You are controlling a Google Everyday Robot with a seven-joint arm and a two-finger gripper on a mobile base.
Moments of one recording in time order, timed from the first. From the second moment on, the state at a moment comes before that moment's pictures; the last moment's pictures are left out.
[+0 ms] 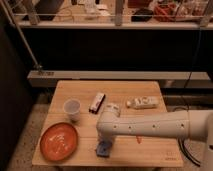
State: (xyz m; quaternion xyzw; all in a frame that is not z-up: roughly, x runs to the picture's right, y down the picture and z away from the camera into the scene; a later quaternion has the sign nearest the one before) arm 0.002 0.270 0.787 -0.21 -0.22 -0.63 0.72
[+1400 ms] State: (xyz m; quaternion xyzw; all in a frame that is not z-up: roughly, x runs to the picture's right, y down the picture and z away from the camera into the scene) arm 0.150 0.236 0.818 -0.25 -0.14 -0.54 0.79
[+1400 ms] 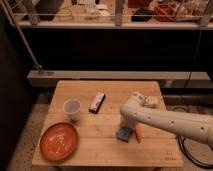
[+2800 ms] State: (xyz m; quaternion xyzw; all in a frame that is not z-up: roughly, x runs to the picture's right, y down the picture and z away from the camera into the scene) arm -0.008 0.246 0.819 -0.19 -0.24 -0.65 0.70
